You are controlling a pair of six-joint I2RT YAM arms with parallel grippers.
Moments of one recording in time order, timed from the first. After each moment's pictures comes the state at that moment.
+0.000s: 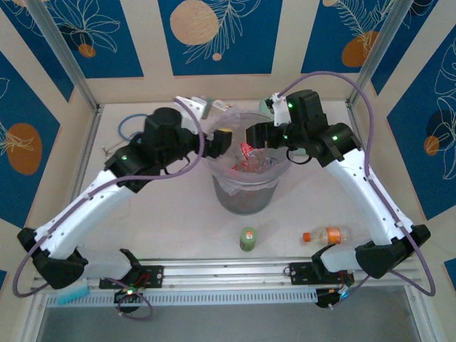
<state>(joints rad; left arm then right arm) -0.76 1.26 1.51 -0.54 -0.10 -0.19 0.49 1.34 1.64 -0.96 -0.21 0.28</state>
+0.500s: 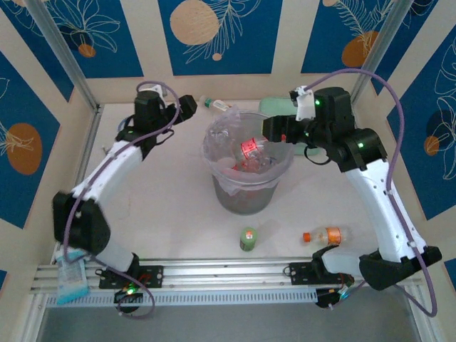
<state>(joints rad) -0.30 1.61 1.35 -0.14 0.10 -0.66 0.37 1.23 1.64 -0.97 -0.22 0.29</state>
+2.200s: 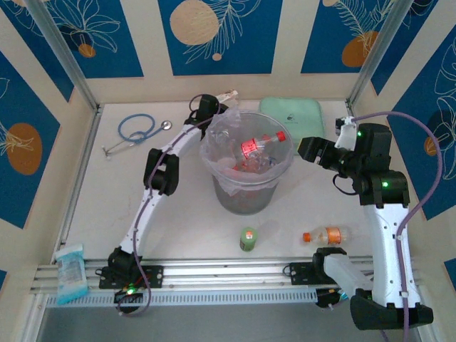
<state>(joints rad) -0.40 2.80 2.48 -0.20 0.13 -1.33 0.00 0.93 1.30 -0.97 -0.43 0.37</state>
